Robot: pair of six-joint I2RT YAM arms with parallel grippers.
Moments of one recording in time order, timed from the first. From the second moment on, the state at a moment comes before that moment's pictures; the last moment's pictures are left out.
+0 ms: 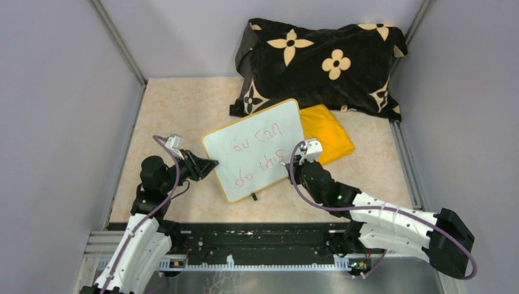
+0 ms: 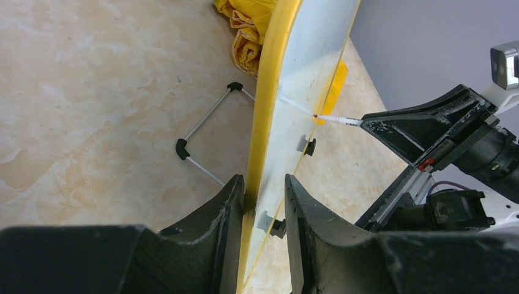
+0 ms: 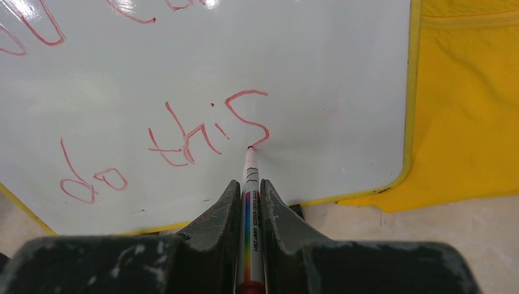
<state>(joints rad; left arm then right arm) -0.17 0.56 0.34 0.02 0.54 -0.56 0.96 0.90 0.44 0.08 0.52 0.44</state>
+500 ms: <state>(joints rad) -0.17 0.56 0.34 0.02 0.54 -0.56 0.96 0.92 0.44 0.09 0.44 0.46</state>
